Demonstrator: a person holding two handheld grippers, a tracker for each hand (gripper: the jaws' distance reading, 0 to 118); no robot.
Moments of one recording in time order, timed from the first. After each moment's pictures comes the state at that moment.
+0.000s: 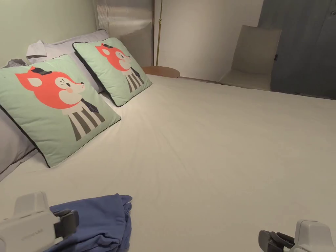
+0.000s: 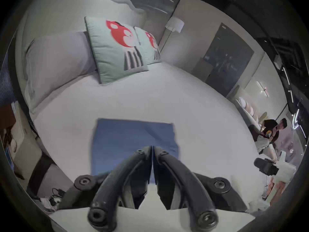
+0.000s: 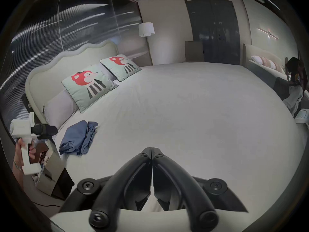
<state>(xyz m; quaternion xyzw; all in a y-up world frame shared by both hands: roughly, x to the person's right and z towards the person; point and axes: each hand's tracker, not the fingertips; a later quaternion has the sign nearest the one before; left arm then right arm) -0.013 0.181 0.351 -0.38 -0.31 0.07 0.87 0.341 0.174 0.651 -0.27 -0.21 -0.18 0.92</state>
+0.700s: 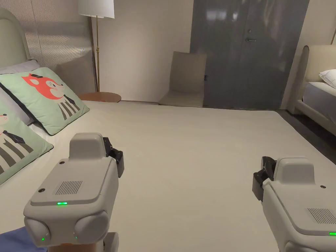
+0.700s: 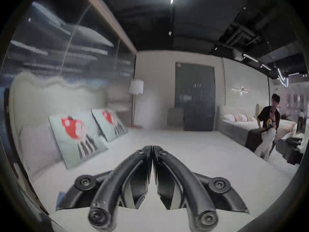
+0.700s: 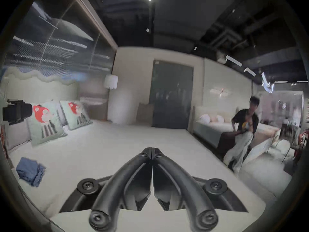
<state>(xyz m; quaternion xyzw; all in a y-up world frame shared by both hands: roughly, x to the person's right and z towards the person) 0.191 0.310 0.510 -0.01 -0.37 0.02 0.93 0.381 0.296 0.750 -0.03 -0.45 0.05 0.89</state>
